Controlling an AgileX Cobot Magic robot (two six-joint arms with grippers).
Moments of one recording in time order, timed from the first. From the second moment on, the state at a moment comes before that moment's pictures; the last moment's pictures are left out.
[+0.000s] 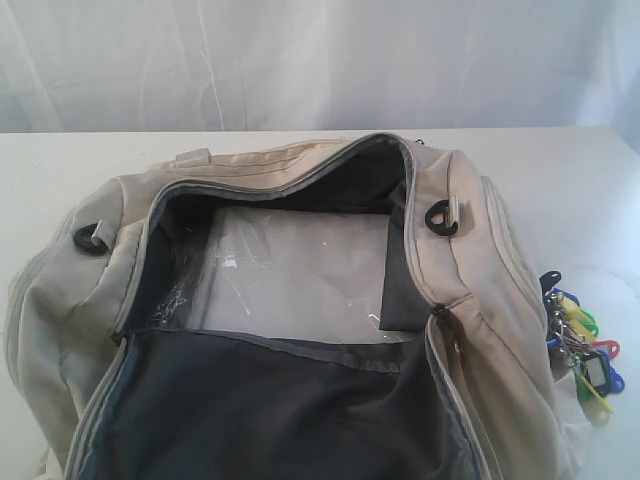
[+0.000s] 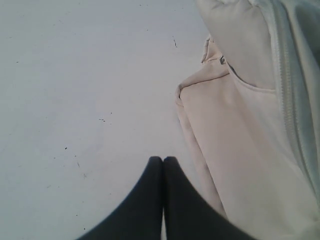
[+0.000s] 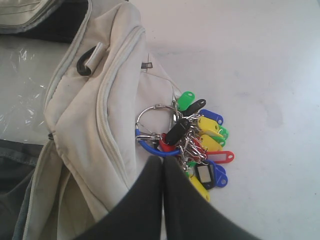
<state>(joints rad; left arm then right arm) 0.01 0.00 0.02 -0.07 0.42 0.02 0.30 0.54 -0.69 -0.26 0.89 0.37</state>
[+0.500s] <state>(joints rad) 0.01 0.00 0.02 -0.07 0.42 0.02 0.30 0.54 -0.69 -0.26 0.89 0.37</state>
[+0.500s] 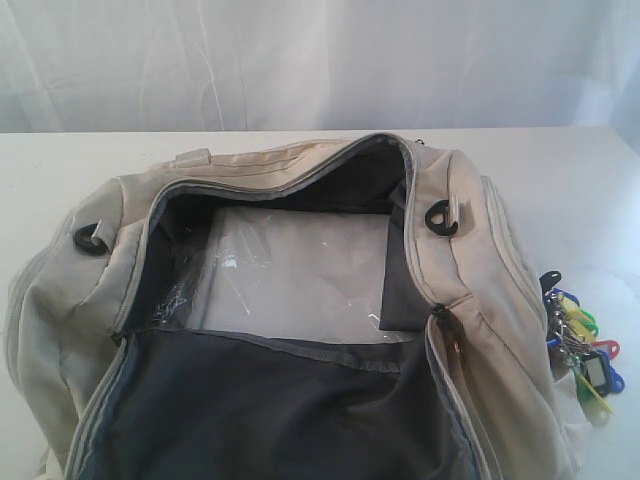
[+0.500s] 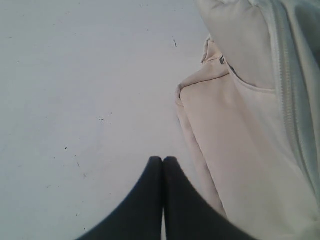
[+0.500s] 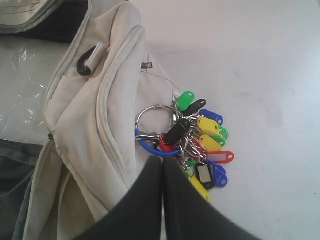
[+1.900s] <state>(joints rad) 0.03 0.00 0.02 -0.07 0.40 0.02 -0.04 0.05 -0.25 -0.27 0.56 0.38</state>
